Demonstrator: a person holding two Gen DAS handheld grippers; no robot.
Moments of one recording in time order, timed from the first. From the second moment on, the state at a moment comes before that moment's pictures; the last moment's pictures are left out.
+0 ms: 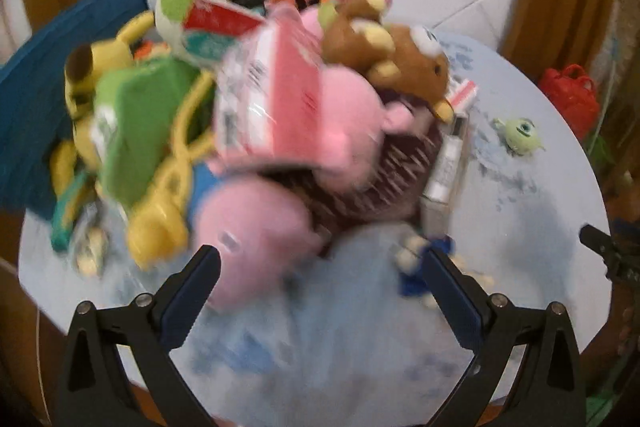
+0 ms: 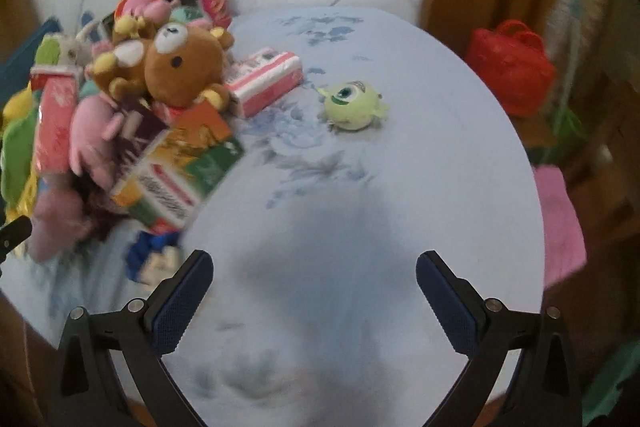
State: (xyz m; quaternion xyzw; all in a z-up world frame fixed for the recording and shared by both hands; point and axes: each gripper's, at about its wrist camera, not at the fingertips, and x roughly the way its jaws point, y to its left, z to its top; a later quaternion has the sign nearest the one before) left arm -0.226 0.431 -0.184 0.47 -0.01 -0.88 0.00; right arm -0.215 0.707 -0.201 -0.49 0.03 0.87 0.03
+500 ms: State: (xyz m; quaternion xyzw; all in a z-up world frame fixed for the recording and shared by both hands) left arm -0.216 0.509 -0.230 0.53 0.03 -0.84 0.08; right arm -0.260 0.775 -0.217 -0.52 -0.01 0.85 -0.06
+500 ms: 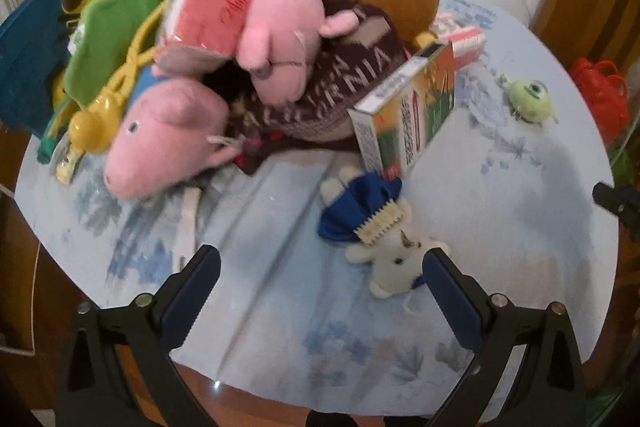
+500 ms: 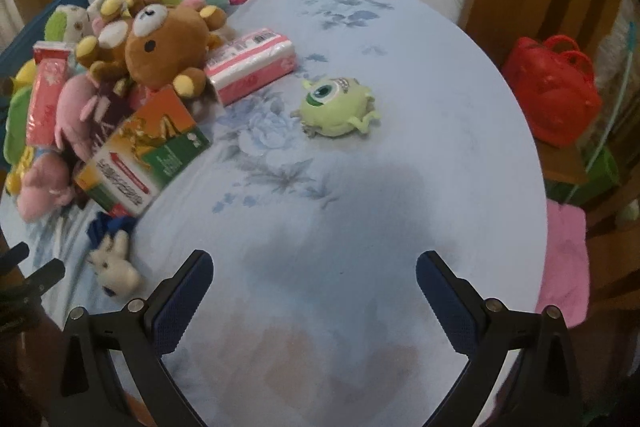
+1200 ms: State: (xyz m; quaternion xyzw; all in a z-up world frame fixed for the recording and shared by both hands) left arm -0.261 0.551 -0.288 0.57 0.12 -0.77 0.25; right arm -0.424 0.815 -0.250 -0.53 -0.09 0.82 -0.20
